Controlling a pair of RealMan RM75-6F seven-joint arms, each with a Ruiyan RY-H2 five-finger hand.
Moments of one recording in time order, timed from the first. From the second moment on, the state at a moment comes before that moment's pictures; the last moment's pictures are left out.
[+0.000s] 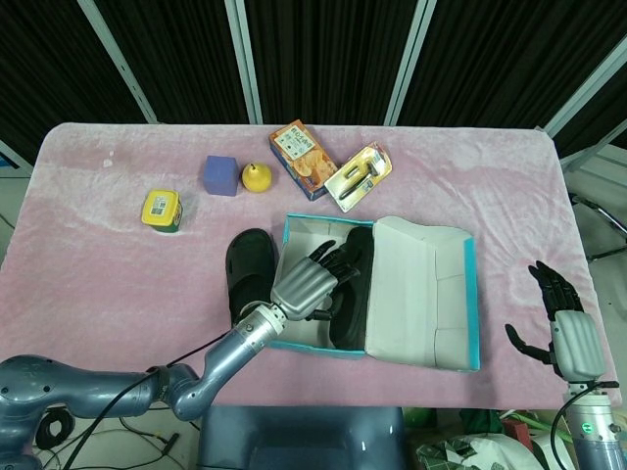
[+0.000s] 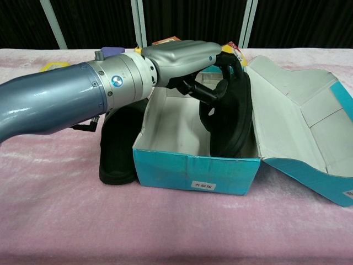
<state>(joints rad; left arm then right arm) -1.03 -1.73 -0.24 -1.53 1.12 0.91 0.48 0.11 -1.21 0.11 -1.56 -1.50 1.51 0.27</state>
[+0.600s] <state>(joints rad) -1.06 -1.76 -0.22 -1.49 1.09 0.87 0.50 0.12 -1.22 0.11 -1.55 -1.49 1.49 0.27</state>
